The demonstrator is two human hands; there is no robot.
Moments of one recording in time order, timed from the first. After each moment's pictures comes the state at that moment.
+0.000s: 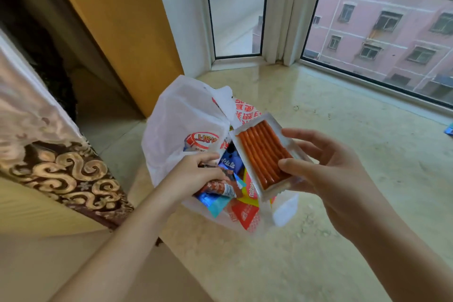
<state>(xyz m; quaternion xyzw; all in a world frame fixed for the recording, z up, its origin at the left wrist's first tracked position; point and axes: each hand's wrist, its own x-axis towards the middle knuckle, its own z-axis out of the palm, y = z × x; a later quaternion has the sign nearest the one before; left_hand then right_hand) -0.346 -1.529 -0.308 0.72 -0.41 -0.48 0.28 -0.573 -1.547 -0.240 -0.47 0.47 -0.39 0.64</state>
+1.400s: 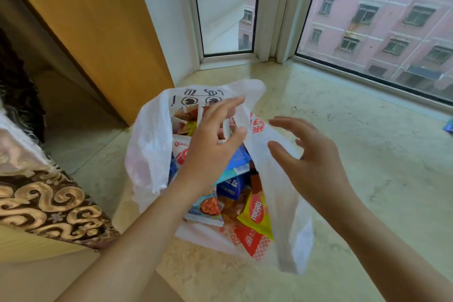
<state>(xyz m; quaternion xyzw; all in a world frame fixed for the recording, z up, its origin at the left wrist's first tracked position) -0.360 -1.608 -0.303 0.57 -0.60 -0.30 0.47 -0.531 -1.608 -0.285 -0.70 0.54 -0.35 0.31</state>
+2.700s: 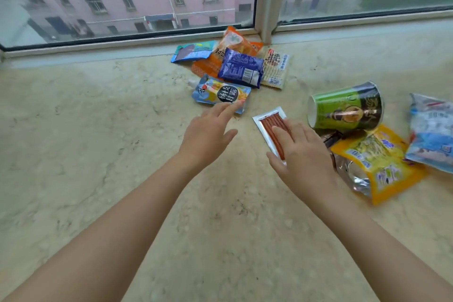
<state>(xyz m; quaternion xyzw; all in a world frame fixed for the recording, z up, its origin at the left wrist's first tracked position) -0.967 -1.647 -0.456 0.40 -0.91 -0.13 0.06 -1.120 -1.505 -0.463 -0.59 0.80 -0.12 0.01</state>
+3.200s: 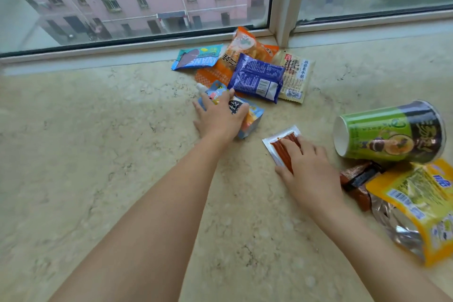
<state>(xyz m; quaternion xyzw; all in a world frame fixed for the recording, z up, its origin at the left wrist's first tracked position) -1.038 -1.735 -0.502 0.63 -0.72 -0.28 0.03 -1.139 -1.565 -0.498 -0.53 0.83 -0.04 0.14</state>
